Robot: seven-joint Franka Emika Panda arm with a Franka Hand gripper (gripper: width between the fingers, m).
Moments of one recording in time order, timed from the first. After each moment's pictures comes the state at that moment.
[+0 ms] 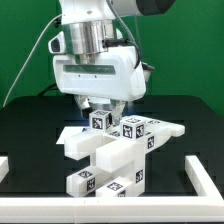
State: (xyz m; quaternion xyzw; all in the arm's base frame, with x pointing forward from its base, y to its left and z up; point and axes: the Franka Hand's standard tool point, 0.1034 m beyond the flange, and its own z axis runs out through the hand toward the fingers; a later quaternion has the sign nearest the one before) arm 0.540 -0.024 0.111 -0.91 0.41 -0.01 0.05
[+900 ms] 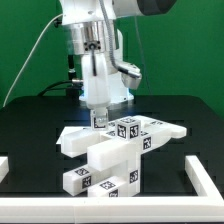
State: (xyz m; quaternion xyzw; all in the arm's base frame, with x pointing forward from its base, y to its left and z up) arm 0.543 -0.022 0.110 -0.68 0.73 0.01 0.05
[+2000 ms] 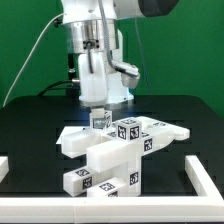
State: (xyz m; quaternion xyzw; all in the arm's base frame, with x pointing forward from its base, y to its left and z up) arm 0.549 -0.031 0.113 -0.78 0.63 -0.01 0.06
